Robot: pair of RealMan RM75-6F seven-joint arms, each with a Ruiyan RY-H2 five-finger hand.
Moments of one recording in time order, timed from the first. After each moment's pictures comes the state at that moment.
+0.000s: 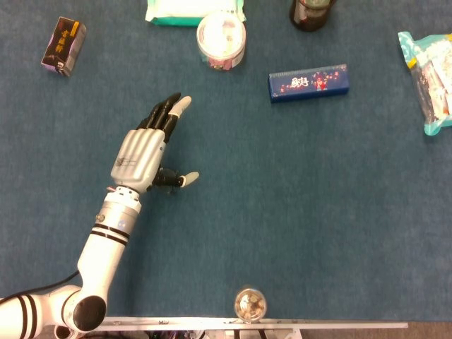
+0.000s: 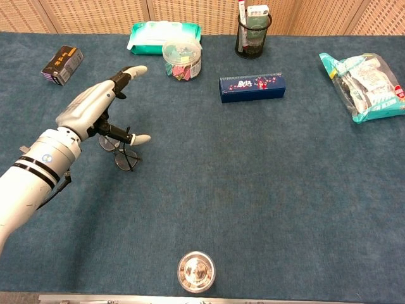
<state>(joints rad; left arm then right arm) -0.47 -1.66 -0.16 -1.67 1.20 1.18 0.22 0.10 -1.13 0.11 -1.46 -1.45 1.44 0.29</state>
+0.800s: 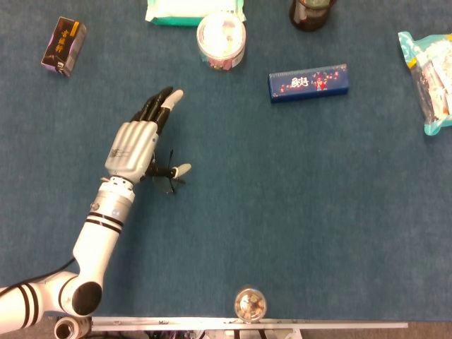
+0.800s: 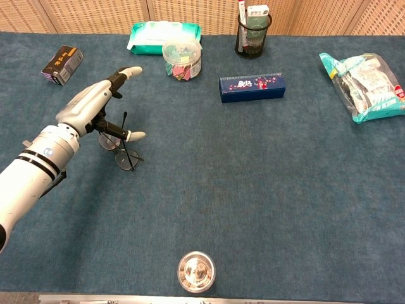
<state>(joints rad) -0.49 -1.68 -0.17 -1.52 1.22 1.13 0.10 0.12 -1.15 0.11 -1.47 -1.43 1.40 0.23</state>
